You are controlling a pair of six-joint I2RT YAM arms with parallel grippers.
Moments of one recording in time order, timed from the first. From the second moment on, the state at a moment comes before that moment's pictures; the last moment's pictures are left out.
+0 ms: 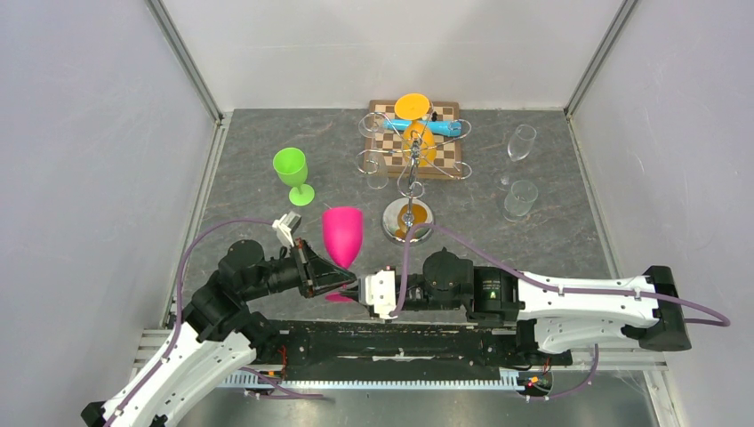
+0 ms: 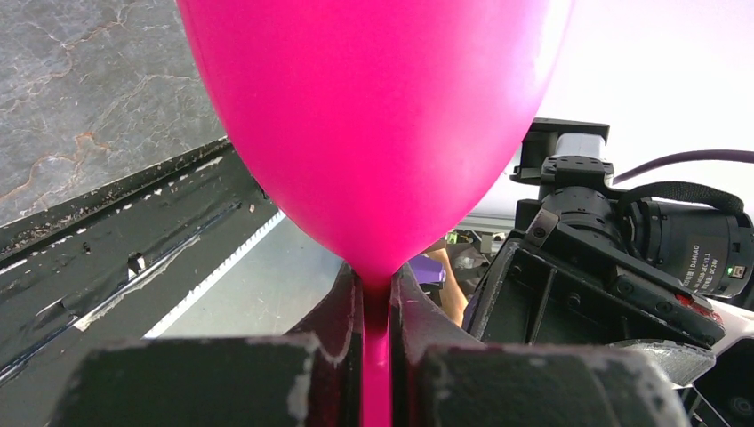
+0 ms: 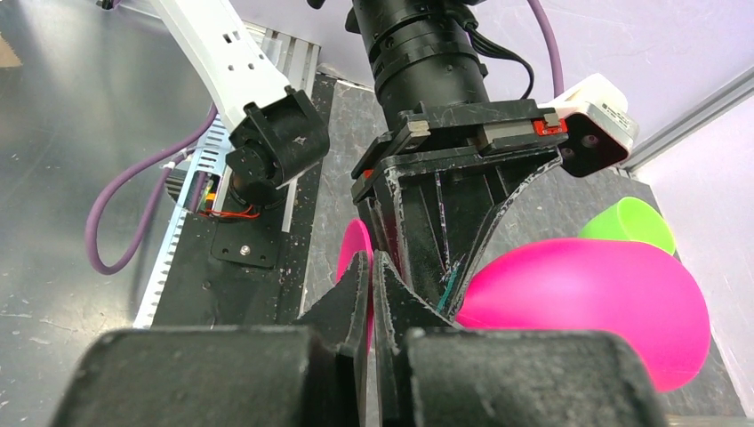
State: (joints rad) left arm -0.68 0.40 0.59 -0.44 0.47 -1.30; right arm 1.43 1.12 0.95 0.07 -0.10 -0.40
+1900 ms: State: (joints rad) left arm -0.68 0.14 0.68 -1.08 0.82 -0.46; right arm 1.11 1.19 1.26 -0.45 -0.63 -0.03
